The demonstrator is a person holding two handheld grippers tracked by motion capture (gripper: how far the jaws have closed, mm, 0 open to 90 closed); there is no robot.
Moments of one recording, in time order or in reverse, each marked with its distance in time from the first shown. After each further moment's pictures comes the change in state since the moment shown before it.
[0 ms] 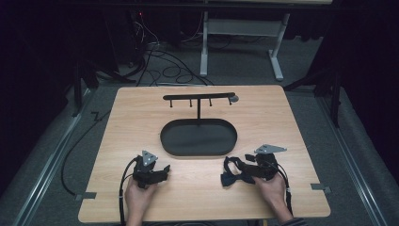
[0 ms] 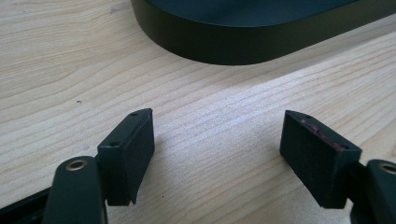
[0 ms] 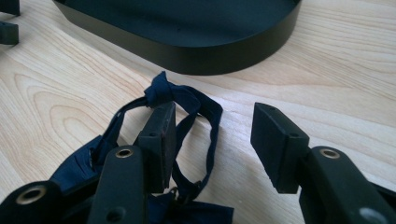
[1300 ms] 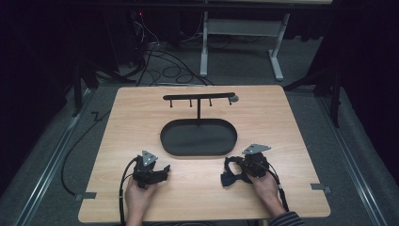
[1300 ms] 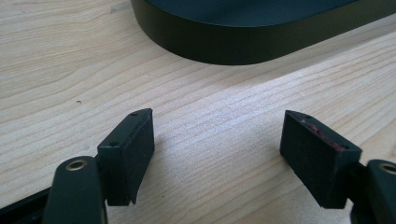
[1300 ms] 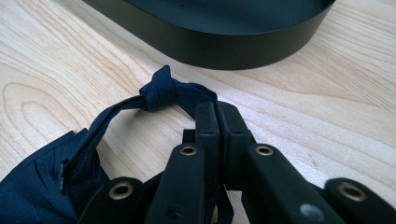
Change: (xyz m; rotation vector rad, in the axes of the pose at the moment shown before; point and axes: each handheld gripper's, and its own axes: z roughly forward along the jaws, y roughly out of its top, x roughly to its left) left arm 0.000 0.000 0.000 0.000 0.000 0.000; right arm 0.013 0.007 0.026 0.085 -0.070 -0.140
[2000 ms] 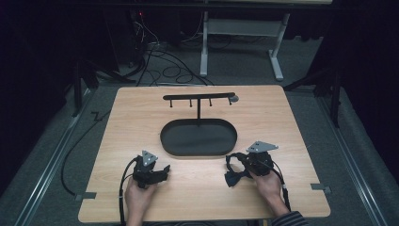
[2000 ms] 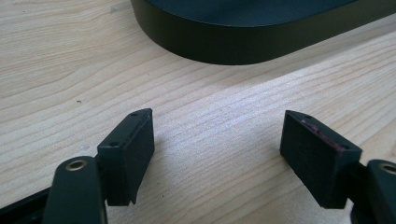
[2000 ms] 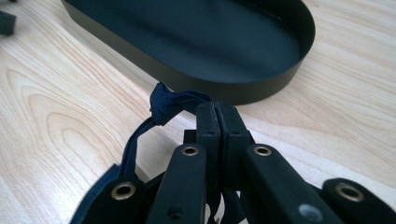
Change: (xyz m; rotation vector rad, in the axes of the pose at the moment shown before) left arm 0.000 0.000 0.000 0.000 0.000 0.000; right arm 0.002 0.012 -0.026 -0.095 0.003 -0.013
